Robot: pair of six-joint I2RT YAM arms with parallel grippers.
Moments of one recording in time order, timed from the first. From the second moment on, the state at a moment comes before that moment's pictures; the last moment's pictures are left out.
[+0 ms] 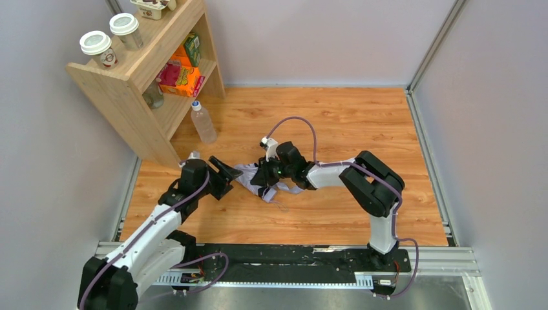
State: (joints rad) left arm -0.35 0.82 0.45 -0.26 0.09 -1.19; right arm 0.83 1.94 0.96 0.40 -0.38 0.43
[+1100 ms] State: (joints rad) left arm -0.39 1.44 0.52 0.15 0.07 -1.22; right arm 0.73 2.02 1.09 0.26 -0.60 0.44
